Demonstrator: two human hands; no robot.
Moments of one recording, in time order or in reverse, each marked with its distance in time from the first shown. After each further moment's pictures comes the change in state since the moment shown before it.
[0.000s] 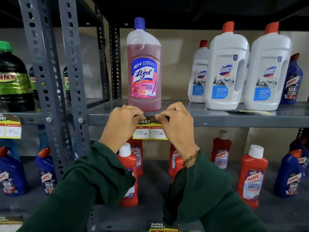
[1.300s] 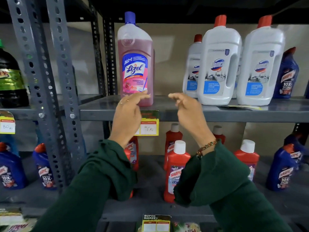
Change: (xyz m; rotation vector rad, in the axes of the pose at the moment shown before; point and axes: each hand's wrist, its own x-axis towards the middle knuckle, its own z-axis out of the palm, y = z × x) left_hand 0.003 0.039 0.021 -0.223 0.143 -0.059; right_hand 0.021 0.041 -0.042 0.169 -0.123 -0.036
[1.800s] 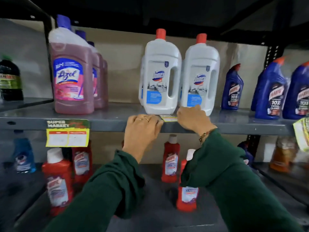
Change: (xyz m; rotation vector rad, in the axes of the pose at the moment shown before) left_hand 0.005 0.102 0.180 0.555 -0.167 0.171; right_hand 0.026 0.131 -0.146 -0.729 -0.453 0.334
